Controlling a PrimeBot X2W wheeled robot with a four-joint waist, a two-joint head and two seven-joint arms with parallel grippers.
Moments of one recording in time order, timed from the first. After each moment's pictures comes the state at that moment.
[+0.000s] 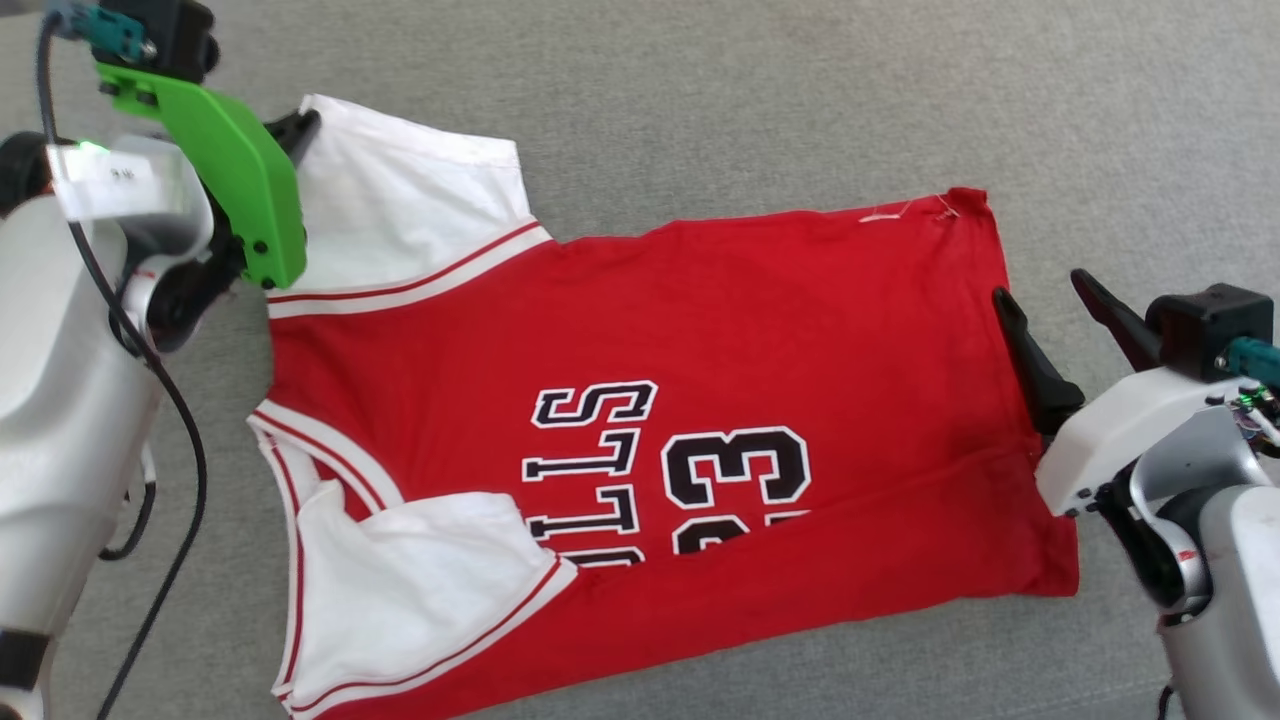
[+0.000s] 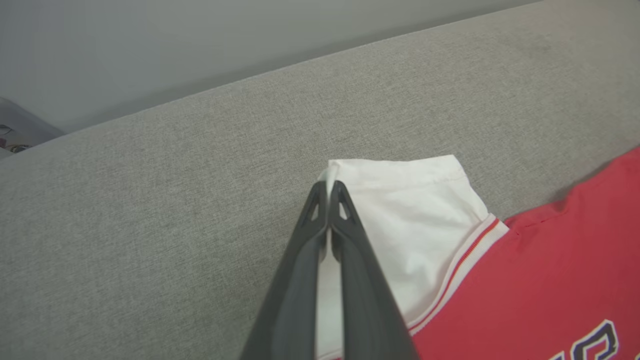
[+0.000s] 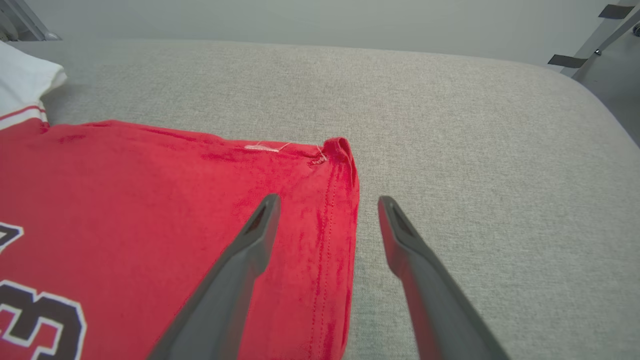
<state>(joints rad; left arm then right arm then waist) -0.94 0.58 -0.57 0.47 -0.80 -0.13 0.43 -0.29 -0.23 0.08 0.03 0.28 0.13 0.17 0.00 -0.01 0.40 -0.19</state>
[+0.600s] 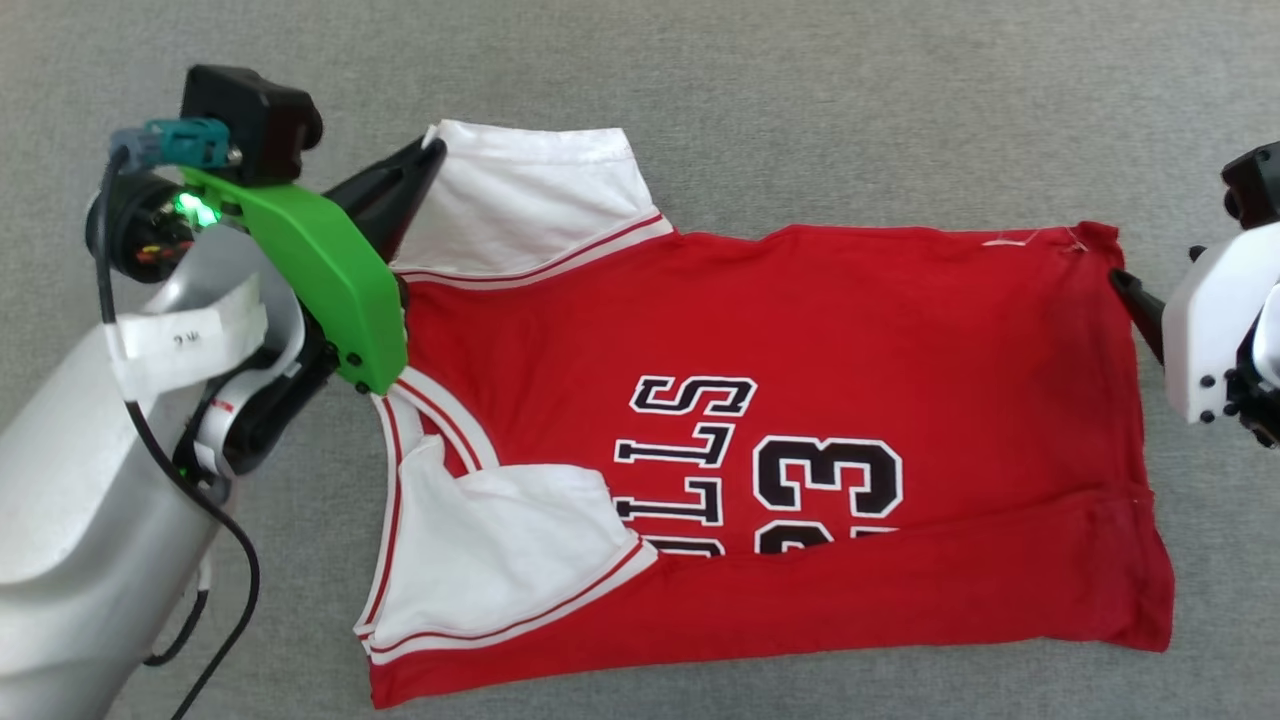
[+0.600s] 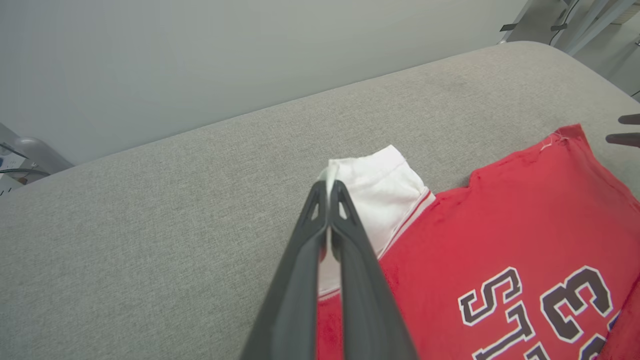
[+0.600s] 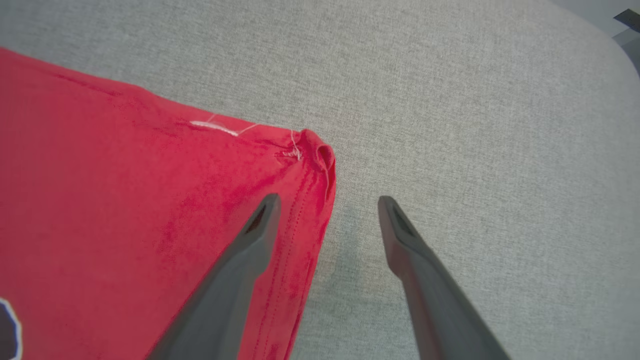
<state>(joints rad) -0.72 0.63 -0.56 -0.04 -0.80 -0.01 0.36 -0.51 -0.46 0.12 0.08 0.37 0.13 0.75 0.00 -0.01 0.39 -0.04</state>
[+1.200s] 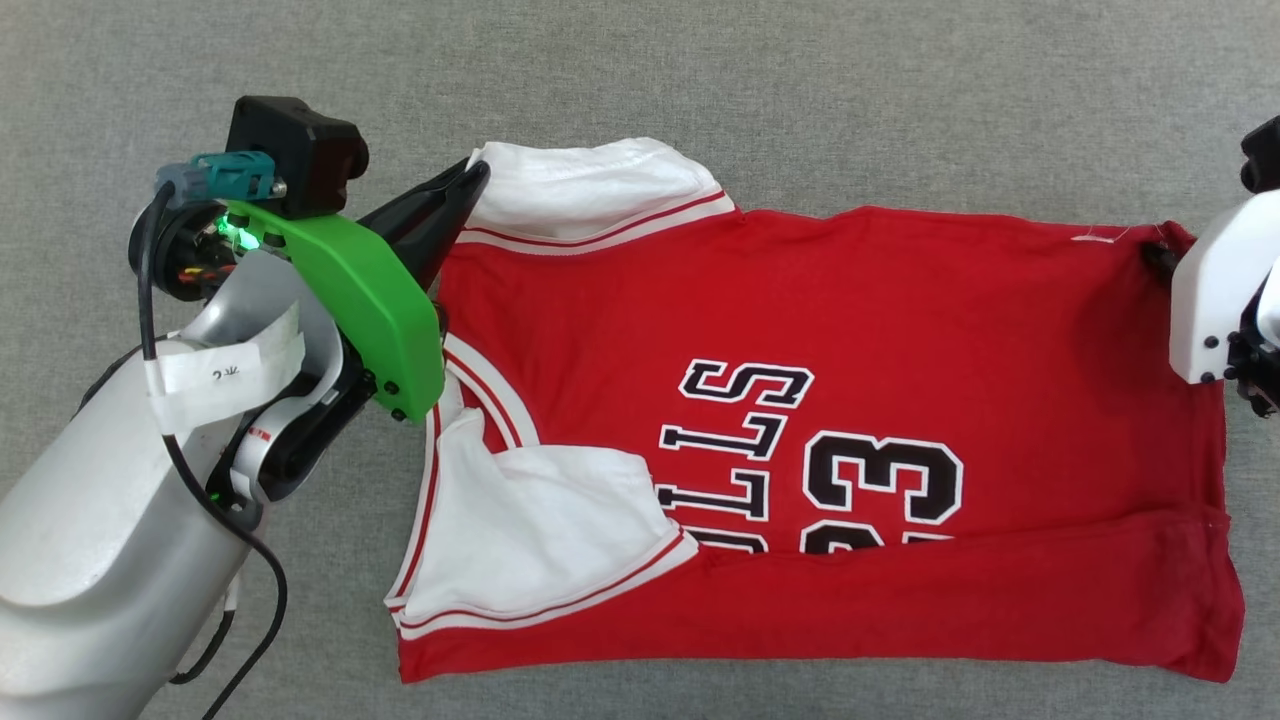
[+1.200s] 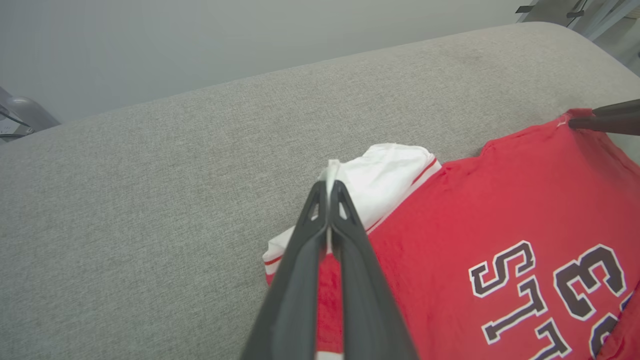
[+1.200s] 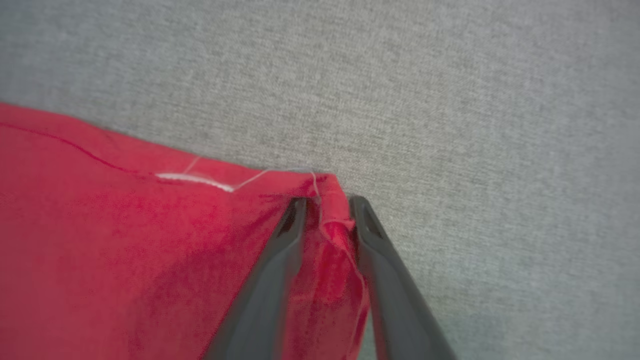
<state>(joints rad) -0.69 0.62 -0.59 -0.11 -0.79 0.01 0.36 -0.62 -0.46 0.15 0.32 0.38 0.13 0.71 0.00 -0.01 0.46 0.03</state>
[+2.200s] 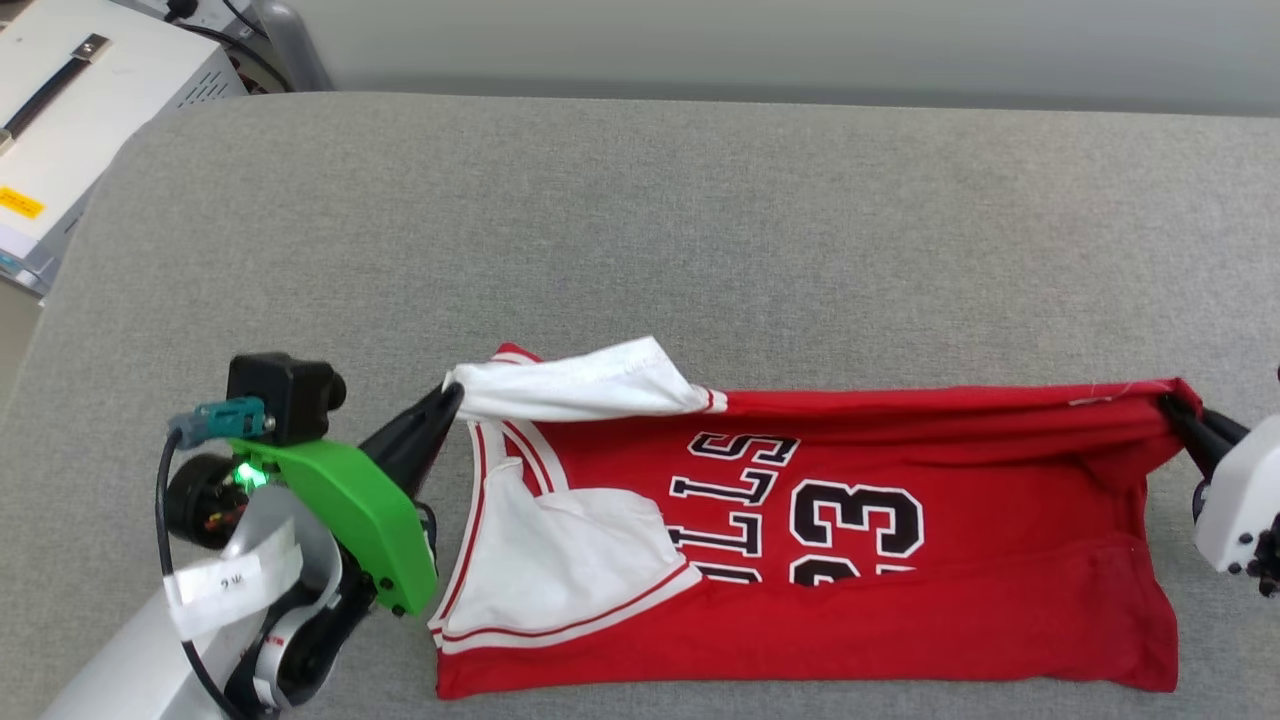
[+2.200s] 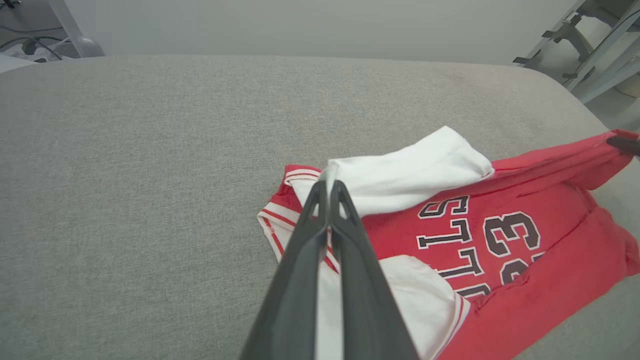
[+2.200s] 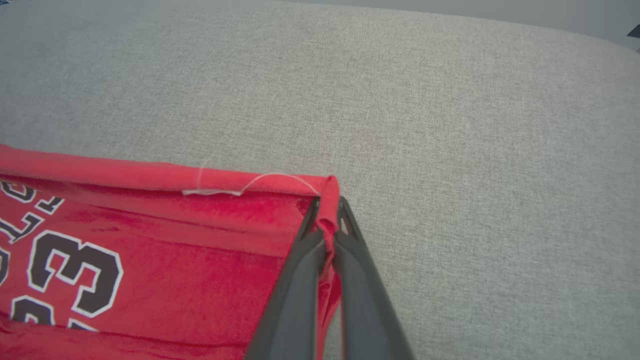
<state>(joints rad) -0.32 0.63 -0.55 -0.14 -0.88 0.10 0.21 -0.28 -0.59 0.19 0.26 0.66 0.13 0.29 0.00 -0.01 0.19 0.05</state>
